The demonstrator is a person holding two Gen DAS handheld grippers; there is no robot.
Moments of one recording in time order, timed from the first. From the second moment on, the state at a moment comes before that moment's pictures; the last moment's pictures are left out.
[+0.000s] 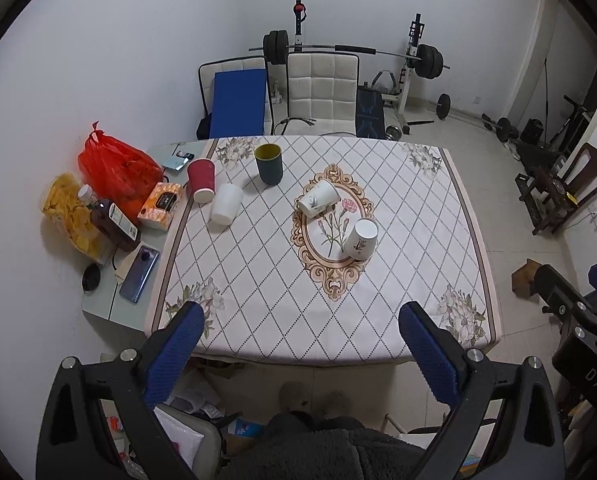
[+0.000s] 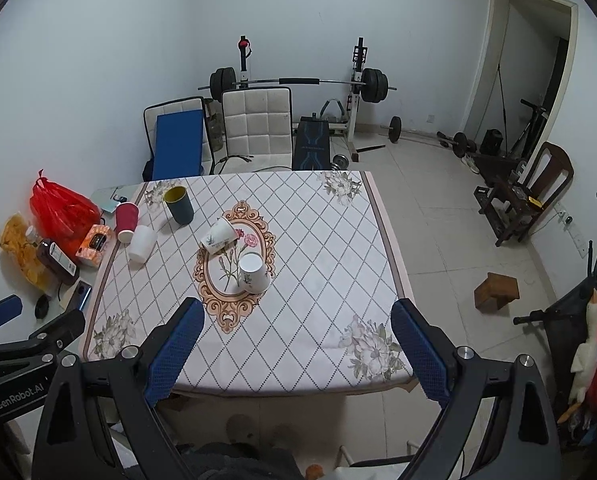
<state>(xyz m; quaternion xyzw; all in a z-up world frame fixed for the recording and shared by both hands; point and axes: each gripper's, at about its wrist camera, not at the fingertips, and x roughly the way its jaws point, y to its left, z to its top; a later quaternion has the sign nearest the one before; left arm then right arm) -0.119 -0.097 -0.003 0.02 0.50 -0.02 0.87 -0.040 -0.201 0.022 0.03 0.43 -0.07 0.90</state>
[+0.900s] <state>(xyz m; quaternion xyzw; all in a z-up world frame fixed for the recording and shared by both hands) -0.118 -0.096 -0.011 0.03 0.51 -0.01 0.86 -0.035 -0.203 0.005 0.03 0.45 -0.06 0.89</state>
